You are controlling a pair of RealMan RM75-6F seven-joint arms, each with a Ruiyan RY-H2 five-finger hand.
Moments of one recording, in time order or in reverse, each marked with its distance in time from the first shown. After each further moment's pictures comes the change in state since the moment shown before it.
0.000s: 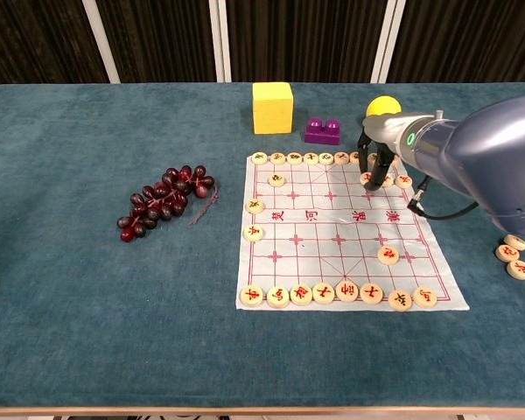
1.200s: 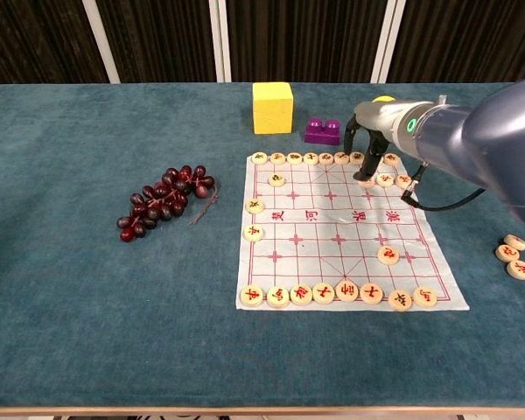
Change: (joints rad) left arm -0.005 -0.008 0.001 0.004 -0.003 -0.005 0.012; right arm -0.020 0.087 0.018 -0.185 -0.041 0.045 0.042
